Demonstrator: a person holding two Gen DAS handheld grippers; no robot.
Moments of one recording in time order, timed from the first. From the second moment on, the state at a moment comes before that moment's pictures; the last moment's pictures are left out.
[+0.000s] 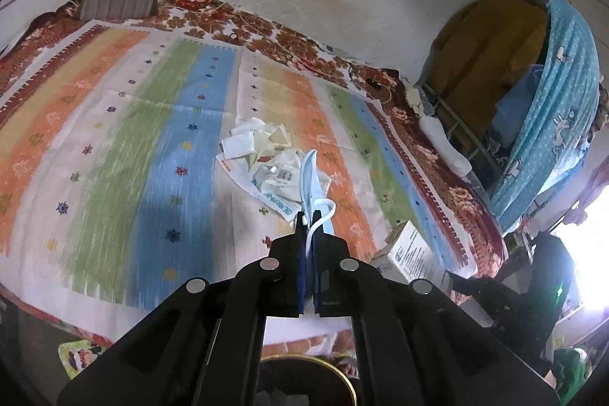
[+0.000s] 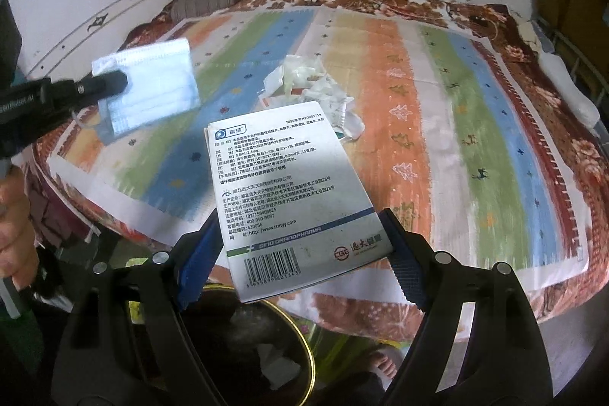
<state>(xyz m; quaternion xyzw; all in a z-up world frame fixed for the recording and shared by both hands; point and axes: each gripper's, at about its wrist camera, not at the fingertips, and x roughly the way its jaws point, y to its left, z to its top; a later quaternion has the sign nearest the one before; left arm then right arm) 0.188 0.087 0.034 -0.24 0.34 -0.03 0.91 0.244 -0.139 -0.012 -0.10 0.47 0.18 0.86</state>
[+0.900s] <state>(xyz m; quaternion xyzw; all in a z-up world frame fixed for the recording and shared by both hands) 0.089 0.037 0.041 -0.20 0.32 -0.08 0.92 0.154 -0.164 0.011 -0.07 0.44 0.22 0.87</state>
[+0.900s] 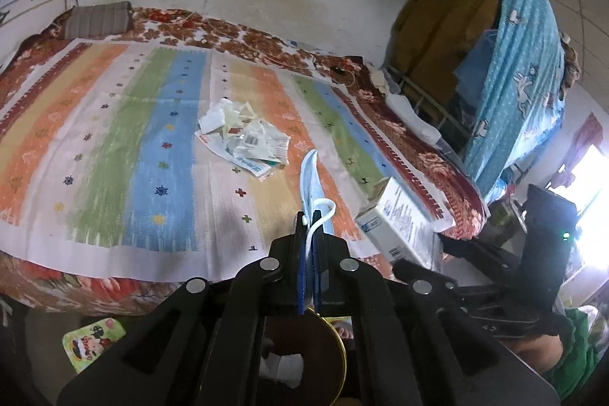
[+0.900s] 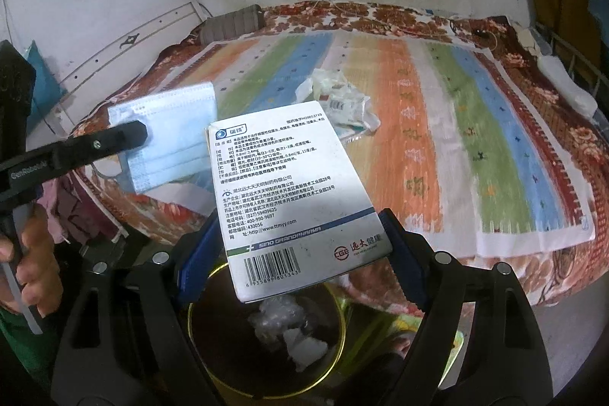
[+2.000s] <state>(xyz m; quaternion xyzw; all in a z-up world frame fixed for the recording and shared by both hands) 0.076 0.025 -0.051 -0.25 0.52 0.00 0.82 0.110 -0.154 -0.077 -0.12 0.58 0.21 0.78</state>
